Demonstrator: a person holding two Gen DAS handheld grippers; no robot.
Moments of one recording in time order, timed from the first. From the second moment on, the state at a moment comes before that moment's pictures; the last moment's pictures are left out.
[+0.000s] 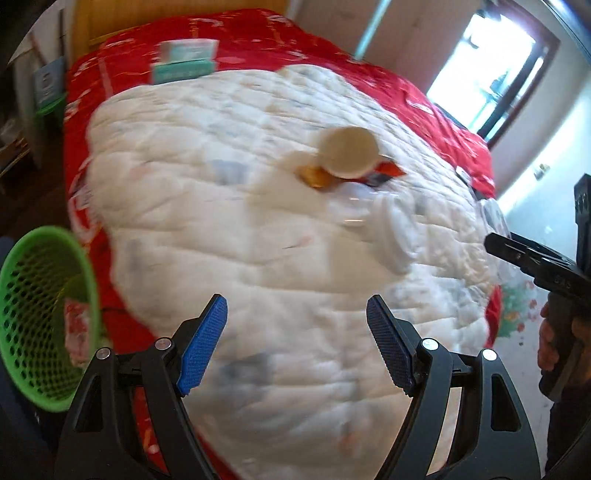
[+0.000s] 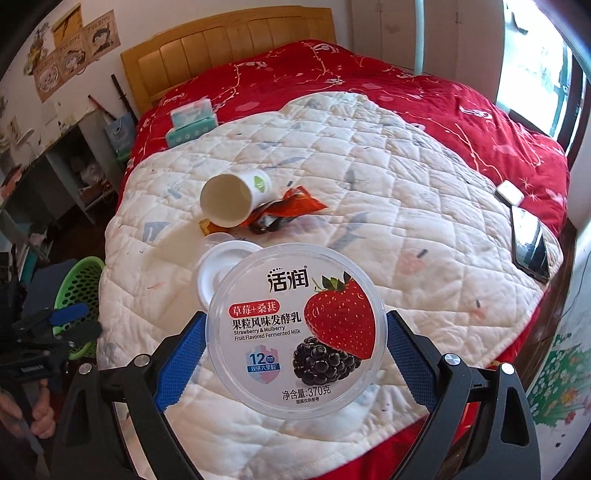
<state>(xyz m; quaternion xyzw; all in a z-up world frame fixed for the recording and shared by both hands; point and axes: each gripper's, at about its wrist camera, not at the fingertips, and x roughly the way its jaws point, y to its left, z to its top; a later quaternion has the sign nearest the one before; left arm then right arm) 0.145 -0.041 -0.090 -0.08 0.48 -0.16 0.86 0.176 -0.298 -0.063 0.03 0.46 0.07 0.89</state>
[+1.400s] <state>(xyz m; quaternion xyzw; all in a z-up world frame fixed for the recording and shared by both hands) 0.201 -0.191 -0.118 0.09 0.46 -0.14 0.87 0.171 -0.359 -0.061 0.09 0.44 0.08 0.89</state>
